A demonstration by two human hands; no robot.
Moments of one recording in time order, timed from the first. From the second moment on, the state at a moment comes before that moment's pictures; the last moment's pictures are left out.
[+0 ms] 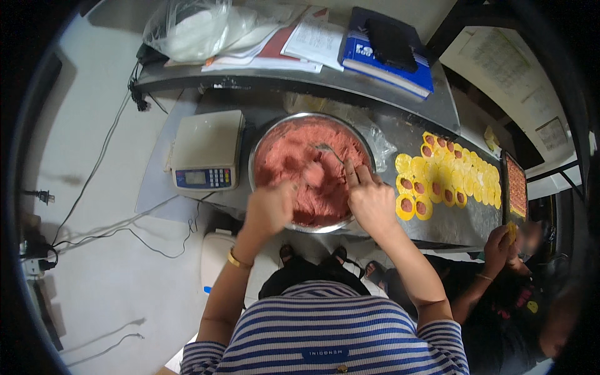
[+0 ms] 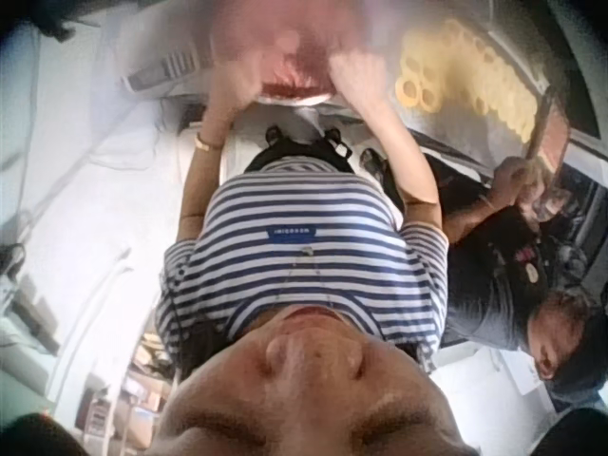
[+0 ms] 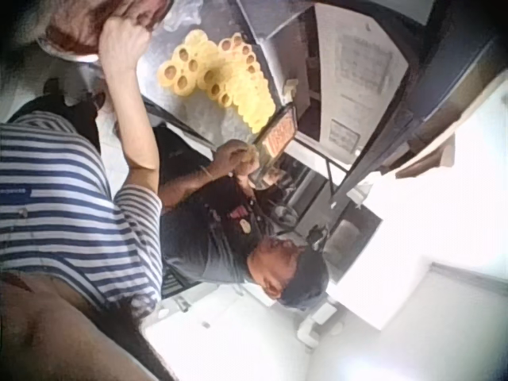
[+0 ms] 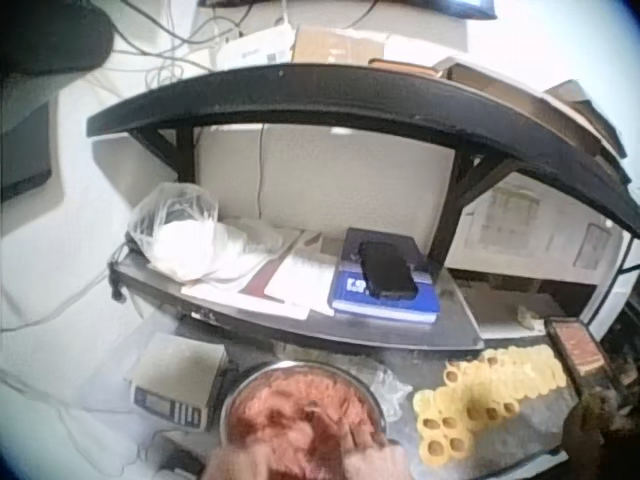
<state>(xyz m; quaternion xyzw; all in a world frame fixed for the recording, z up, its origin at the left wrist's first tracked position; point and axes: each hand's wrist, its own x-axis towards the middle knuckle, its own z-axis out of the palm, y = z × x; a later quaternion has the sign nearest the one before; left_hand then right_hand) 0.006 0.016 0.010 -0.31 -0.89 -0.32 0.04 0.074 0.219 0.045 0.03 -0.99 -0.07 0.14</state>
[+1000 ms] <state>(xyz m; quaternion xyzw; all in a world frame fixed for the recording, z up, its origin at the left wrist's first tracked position) 0.018 0.068 0.006 -0.33 -0.93 -0.11 0.12 0.084 0.299 0.024 -0.11 -0.53 0.82 -0.19</state>
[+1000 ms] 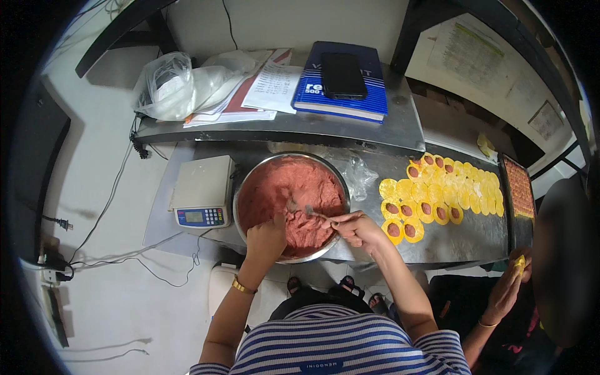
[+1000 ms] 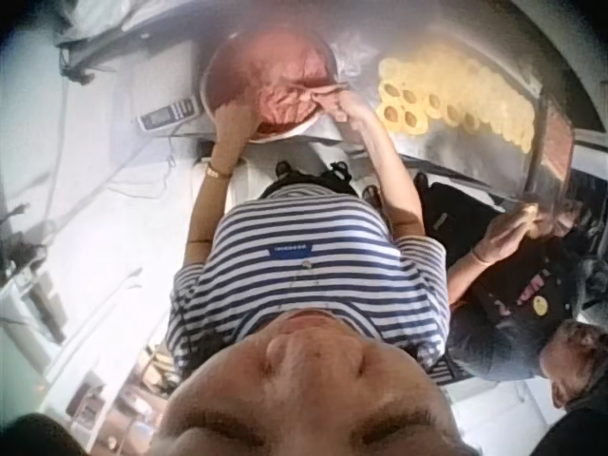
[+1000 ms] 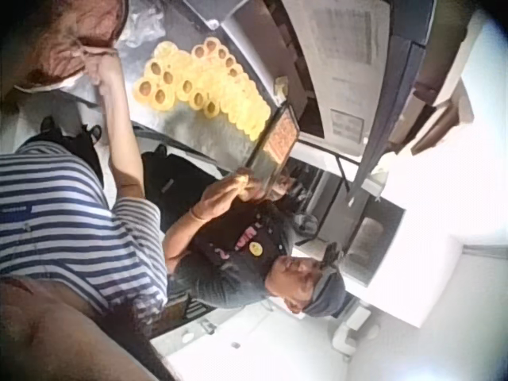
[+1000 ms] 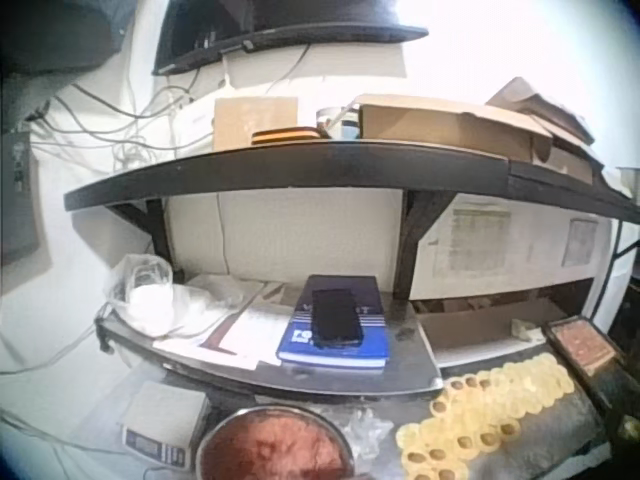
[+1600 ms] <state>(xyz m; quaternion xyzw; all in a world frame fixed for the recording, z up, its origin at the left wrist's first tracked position) 0.019 0.081 -0.010 -0.30 -0.92 -0.18 0.16 0.263 0.586 -0.035 -0.51 -0.64 0.33 0.46</state>
